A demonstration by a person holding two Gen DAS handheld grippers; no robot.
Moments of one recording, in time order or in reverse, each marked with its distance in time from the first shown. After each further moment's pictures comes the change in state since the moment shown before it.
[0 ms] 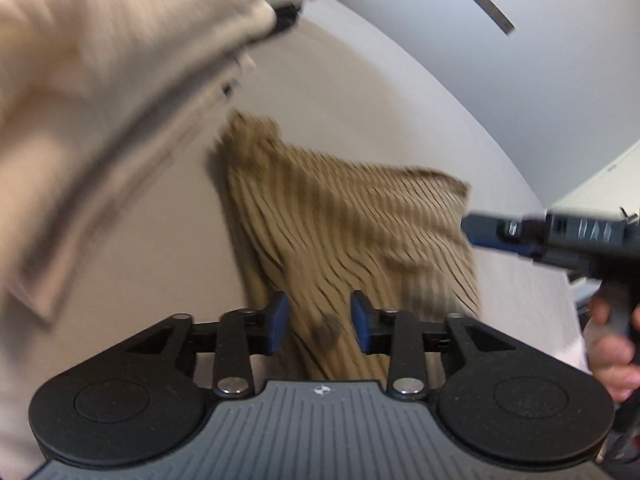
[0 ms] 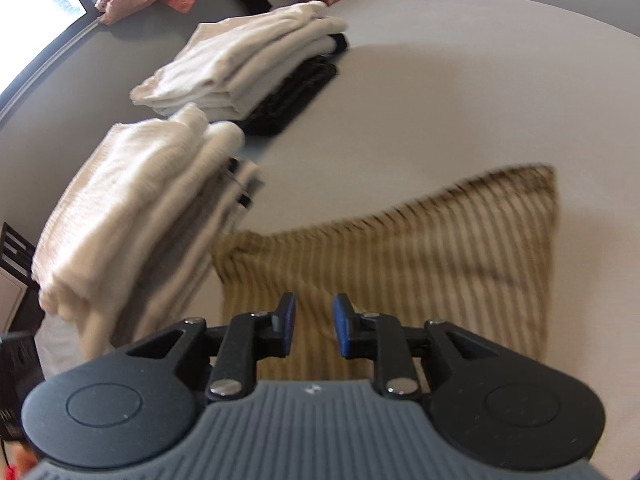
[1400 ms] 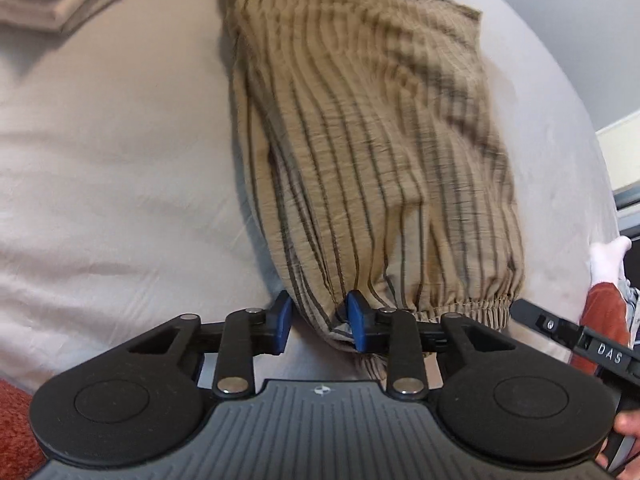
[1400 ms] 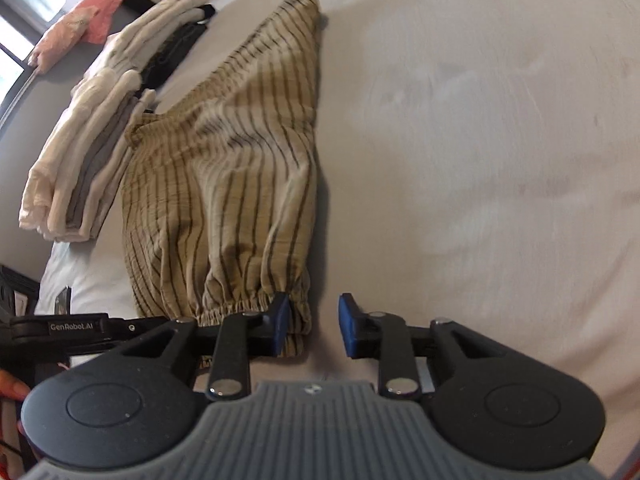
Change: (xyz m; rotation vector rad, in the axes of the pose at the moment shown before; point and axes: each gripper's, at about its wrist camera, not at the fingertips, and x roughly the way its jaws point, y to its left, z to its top) left arm 0.004 -0.064 -0.133 0.013 0.221 0.189; right arm -0.101 -0.101 -0.226 0.226 0.012 -0.032
